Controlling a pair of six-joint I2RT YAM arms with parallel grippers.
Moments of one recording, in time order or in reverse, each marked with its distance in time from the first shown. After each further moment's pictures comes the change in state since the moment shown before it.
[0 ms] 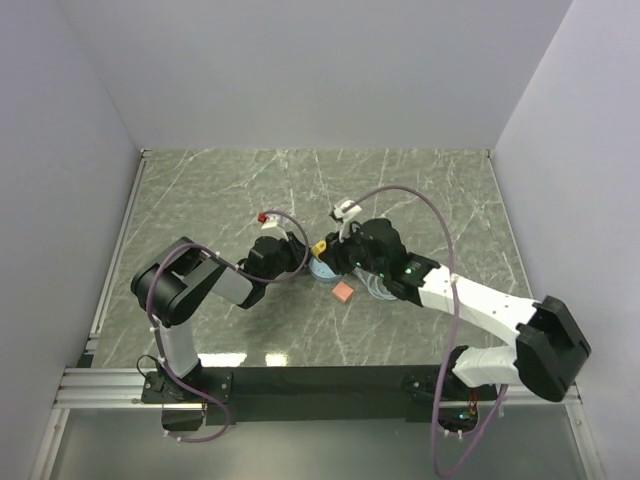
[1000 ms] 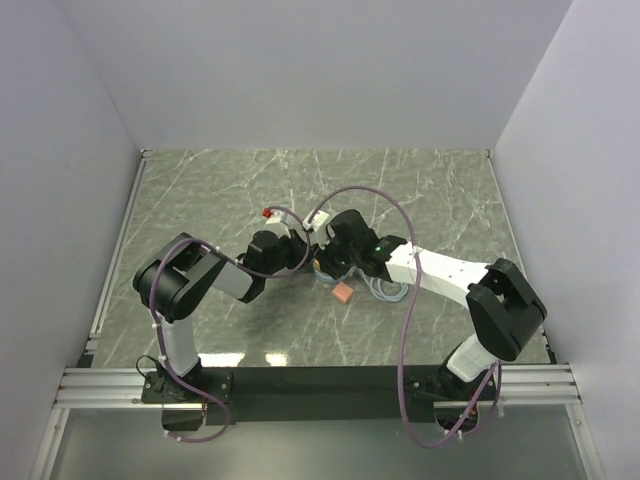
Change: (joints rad) left arm 0.042 0.031 0.040 0.001 0.159 0.036; right arm -0.014 0.322 0.222 -0.303 -0.061 -0.288
